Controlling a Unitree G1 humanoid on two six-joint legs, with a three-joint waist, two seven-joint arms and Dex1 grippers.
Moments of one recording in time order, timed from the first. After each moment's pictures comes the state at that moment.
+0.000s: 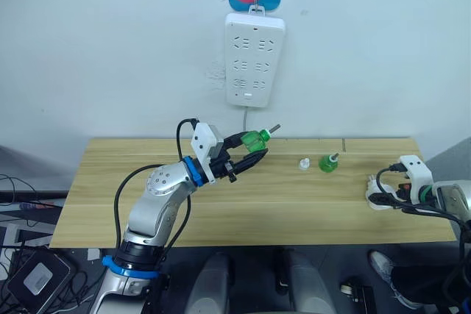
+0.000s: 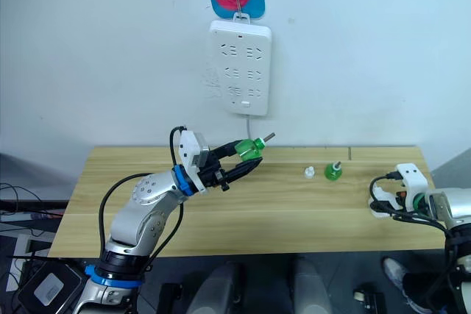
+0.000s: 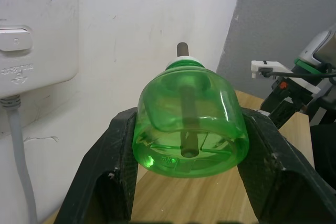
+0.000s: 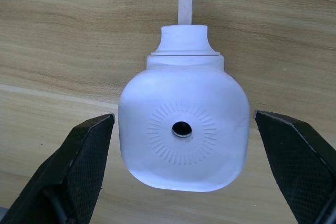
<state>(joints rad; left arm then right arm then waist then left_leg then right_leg) -0.33 0.33 -0.09 -0.16 -0.39 0.25 -0.81 -0.41 -0.91 0.06 0.42 0.34 0.96 0.72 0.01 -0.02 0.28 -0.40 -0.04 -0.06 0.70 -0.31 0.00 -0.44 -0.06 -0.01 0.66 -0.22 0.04</state>
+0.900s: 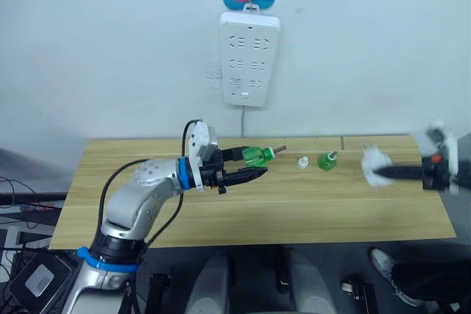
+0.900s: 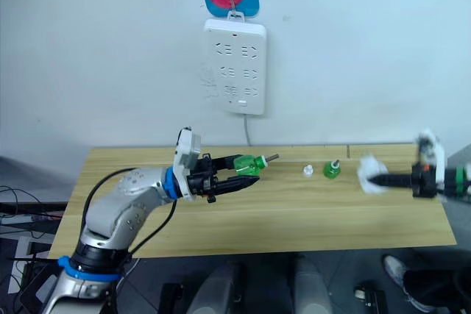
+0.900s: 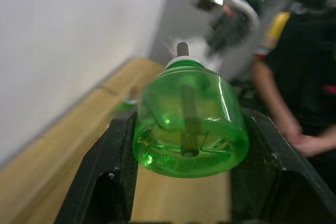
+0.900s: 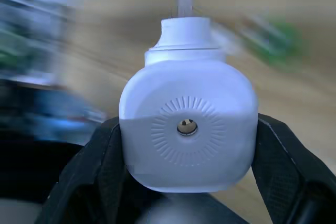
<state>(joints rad) -0.44 0.49 -0.08 -0.22 -0.69 0.60 -1.04 -0.59 -1.07 -0.23 0.17 0.79 1.46 1.23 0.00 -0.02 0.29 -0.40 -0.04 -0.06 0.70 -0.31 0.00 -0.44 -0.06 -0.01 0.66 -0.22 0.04</state>
